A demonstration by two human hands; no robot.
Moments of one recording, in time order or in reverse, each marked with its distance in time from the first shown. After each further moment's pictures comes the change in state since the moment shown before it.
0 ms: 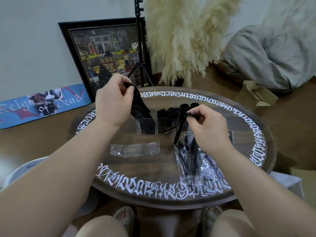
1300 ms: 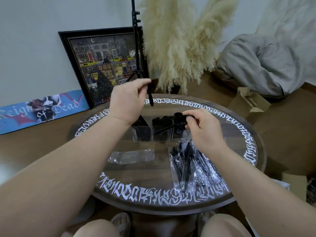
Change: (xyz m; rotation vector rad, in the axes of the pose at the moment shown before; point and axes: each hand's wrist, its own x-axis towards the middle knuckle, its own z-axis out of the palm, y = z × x) left_hand 0.019 0.038 0.017 0.016 -0.012 0.314; right_hand 0.018 -0.002 -0.017 -0.096 -0.054 -0.074
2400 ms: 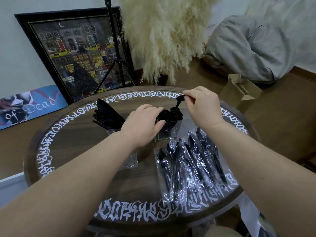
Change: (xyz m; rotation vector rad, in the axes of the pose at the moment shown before) left_hand -0.031 0.000 0.109 0.198 -0.798 -0.005; right_hand 0.089 0.079 0.000 -0.364 0.202 -0.263
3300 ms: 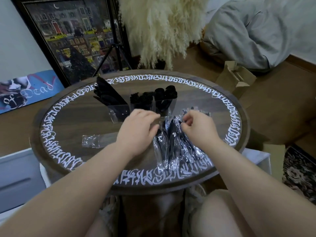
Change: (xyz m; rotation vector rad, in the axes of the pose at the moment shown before) left_hand -0.085 0.026 0.025 -0.048 0.140 0.040; right_hand -0.108 -0.021 -0.028 -0.013 -0.490 0.463
